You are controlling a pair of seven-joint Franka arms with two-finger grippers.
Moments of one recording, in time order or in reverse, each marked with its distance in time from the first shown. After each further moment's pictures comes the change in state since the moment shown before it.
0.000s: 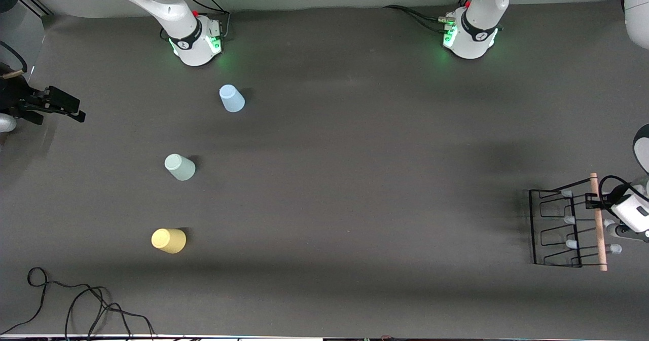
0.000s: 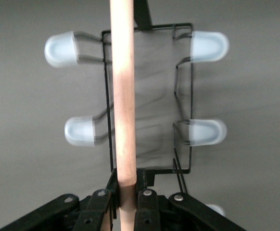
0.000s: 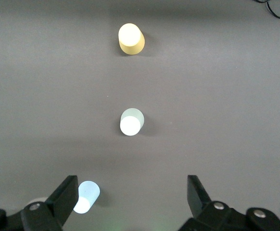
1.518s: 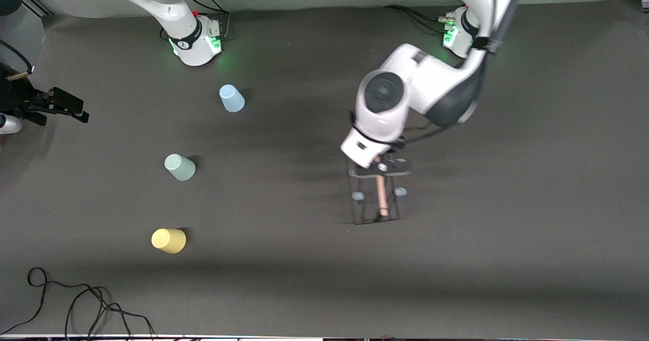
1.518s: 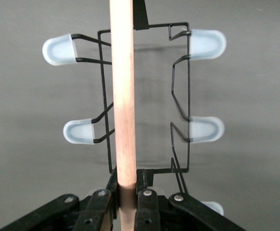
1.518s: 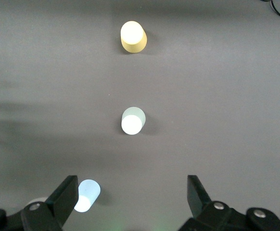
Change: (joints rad) left arm -0.880 -0.079 -0.044 0.008 -0.067 -0.104 -1.138; right arm 0.006 0.007 0.003 0.000 0.000 -0.003 0.000
